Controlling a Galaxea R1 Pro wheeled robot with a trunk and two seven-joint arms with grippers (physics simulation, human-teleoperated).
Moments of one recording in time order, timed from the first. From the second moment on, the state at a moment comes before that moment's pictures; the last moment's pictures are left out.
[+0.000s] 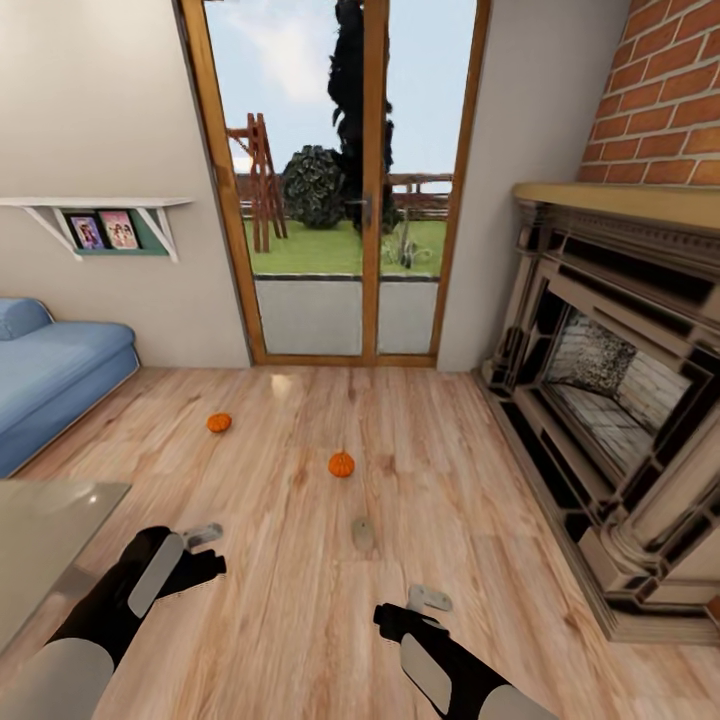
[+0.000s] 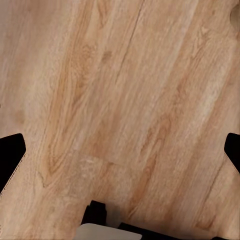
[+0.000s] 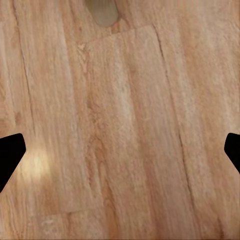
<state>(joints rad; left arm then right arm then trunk) -0.58 0.19 -0.06 -0.86 0.60 0.91 0.36 -0.57 0.17 0.60 -0.39 -0.84 0.08 -0.35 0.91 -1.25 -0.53</state>
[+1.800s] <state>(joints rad) -0.58 0.19 -0.05 -0.86 0.60 0.91 0.36 -0.57 0.17 0.60 -0.38 -0.84 0.07 -0.35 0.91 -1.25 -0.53</state>
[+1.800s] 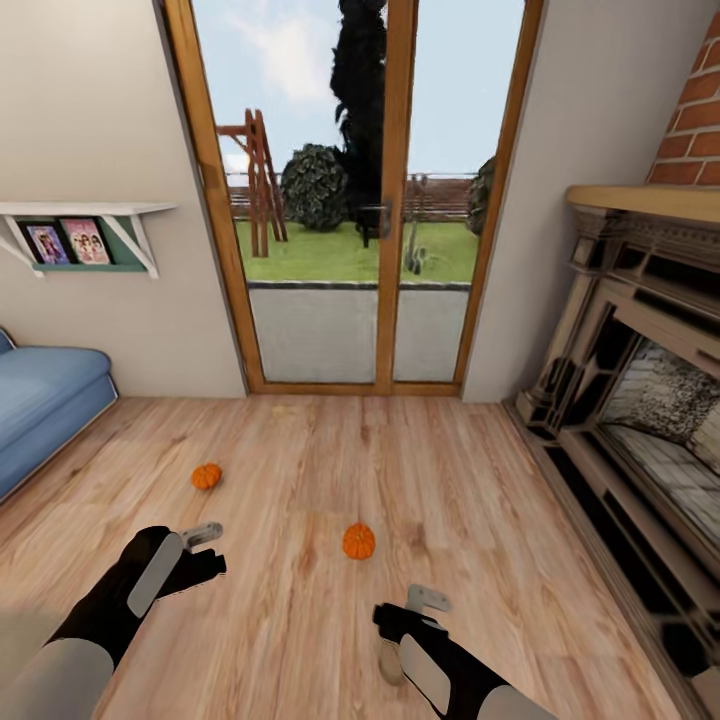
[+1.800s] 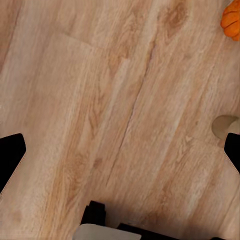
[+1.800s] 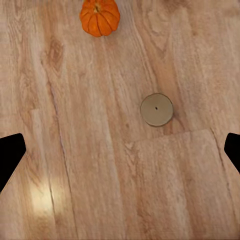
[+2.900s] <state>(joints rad) -0.58 0.19 -0.06 -0.86 0.60 0.91 0.36 -0.57 0.17 0.60 -0.38 -0.84 0.07 -0.35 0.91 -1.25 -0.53</state>
